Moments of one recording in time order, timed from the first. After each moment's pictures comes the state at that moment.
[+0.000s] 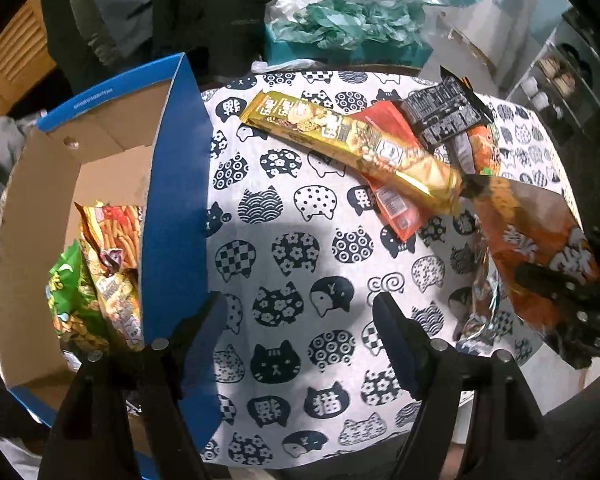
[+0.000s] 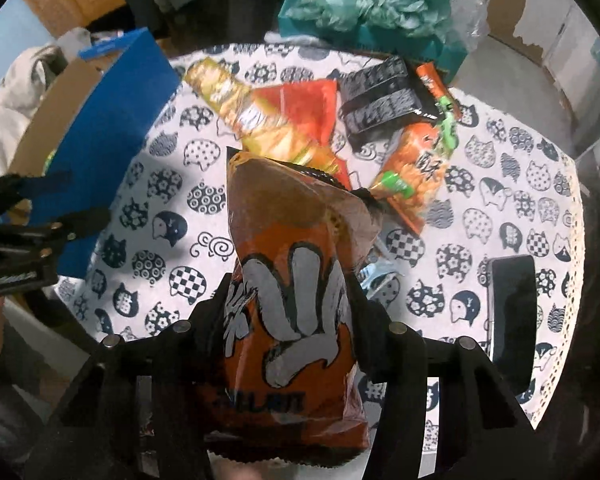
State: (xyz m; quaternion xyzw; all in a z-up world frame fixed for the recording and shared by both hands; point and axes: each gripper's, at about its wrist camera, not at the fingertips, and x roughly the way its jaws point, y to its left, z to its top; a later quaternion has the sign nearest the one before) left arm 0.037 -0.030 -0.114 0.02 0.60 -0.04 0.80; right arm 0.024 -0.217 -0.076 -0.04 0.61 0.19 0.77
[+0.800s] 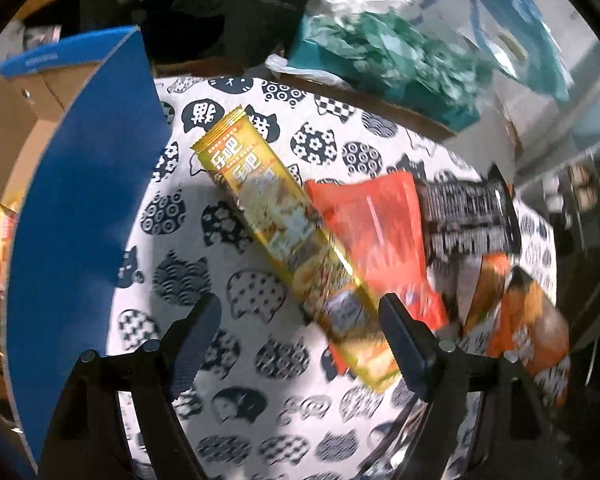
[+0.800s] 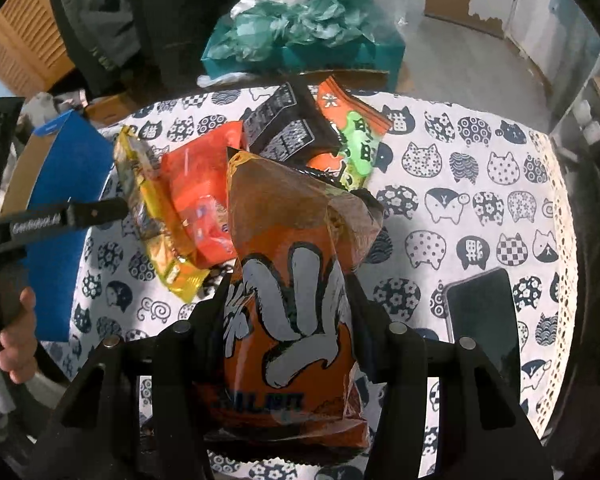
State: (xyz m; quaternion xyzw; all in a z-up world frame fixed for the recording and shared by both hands) left arm 0.128 -0.051 -0.157 -0.16 0.60 0.02 0.78; right arm 0.082 -0.273 -0.101 0.03 0.59 0.13 0.80
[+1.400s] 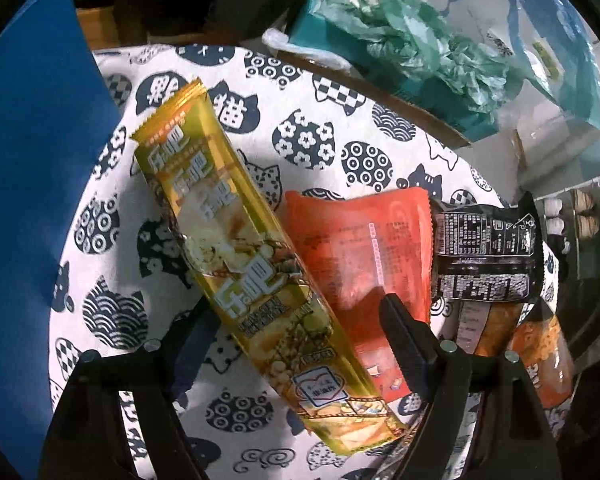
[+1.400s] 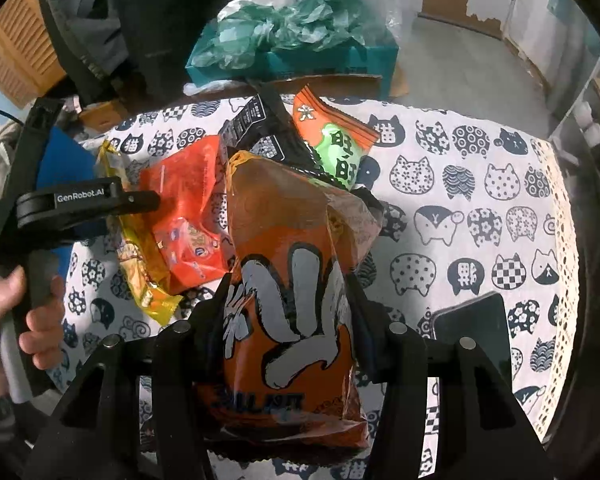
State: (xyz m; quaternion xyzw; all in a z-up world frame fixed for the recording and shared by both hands) left arm 0.167 -0.065 -0.199 -0.19 0.61 0.03 0.76; right arm 0.100 -0.285 -0.113 0.03 0.59 0.13 0.80
